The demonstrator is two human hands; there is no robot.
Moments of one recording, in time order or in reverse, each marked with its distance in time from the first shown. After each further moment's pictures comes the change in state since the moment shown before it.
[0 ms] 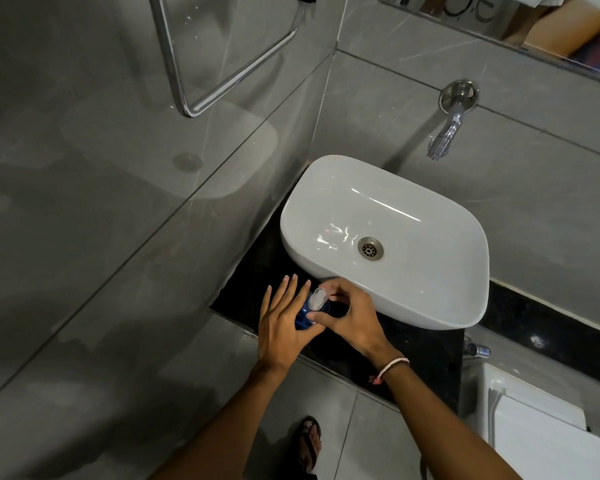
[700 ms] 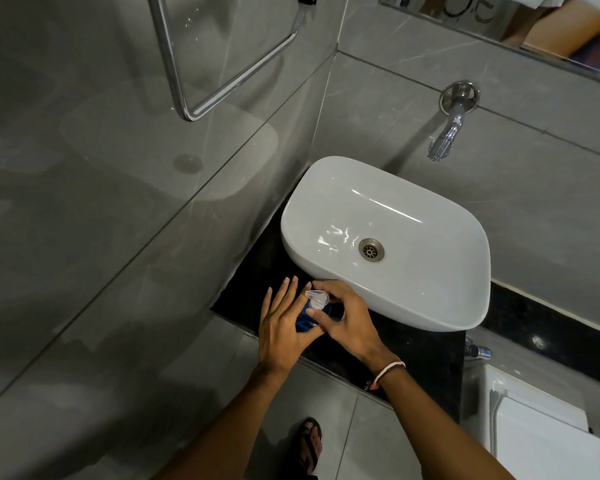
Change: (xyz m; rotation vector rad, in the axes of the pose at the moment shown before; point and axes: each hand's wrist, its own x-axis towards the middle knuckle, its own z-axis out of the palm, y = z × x) left_hand 0.000 -0.002 0.003 0.026 -0.004 -0.004; right_hand -0.001 0.000 0.008 -0.076 -0.027 -0.076
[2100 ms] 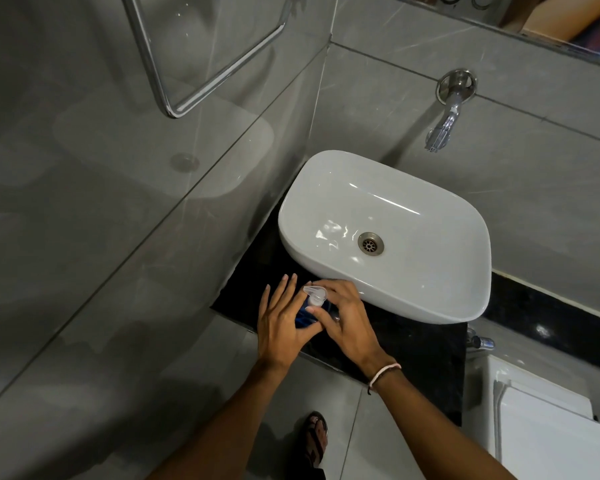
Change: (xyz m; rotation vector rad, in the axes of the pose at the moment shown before) left_hand 0.000 -0.003 -0.002 0.048 -0.006 0.028; right_hand -0.010 0.003 0.007 -0.203 0.034 -0.150
